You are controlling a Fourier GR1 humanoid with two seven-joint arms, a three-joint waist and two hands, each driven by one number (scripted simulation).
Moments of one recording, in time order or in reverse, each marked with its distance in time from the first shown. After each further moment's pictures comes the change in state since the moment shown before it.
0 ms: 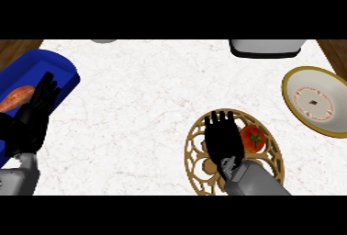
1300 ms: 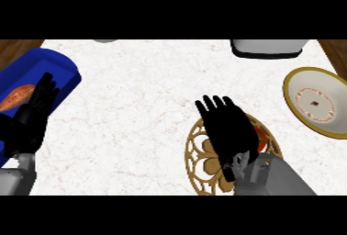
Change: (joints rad) left arm -0.001 0.079 -0.074 0.024 0.083 0.066 -0.039; right arm -0.110 -0.021 -0.082 -0.222 -0.284 0.005 0.084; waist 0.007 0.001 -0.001
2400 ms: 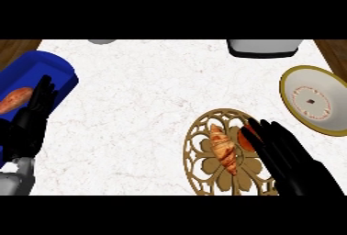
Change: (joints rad) left arm 0.025 0.034 -0.044 -0.032 0.033 0.057 -0.003; right arm 0.503 -0.374 -0.007 -0.488 0.103 -0.718 -0.310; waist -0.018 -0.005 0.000
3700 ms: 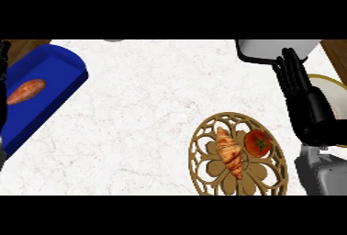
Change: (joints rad) left arm -0.154 0.121 0.064 -0.094 -0.031 0.082 -0.176; right arm -0.263 0.332 -0.494 0.536 -1.053 -0.182 -0.377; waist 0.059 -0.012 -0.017
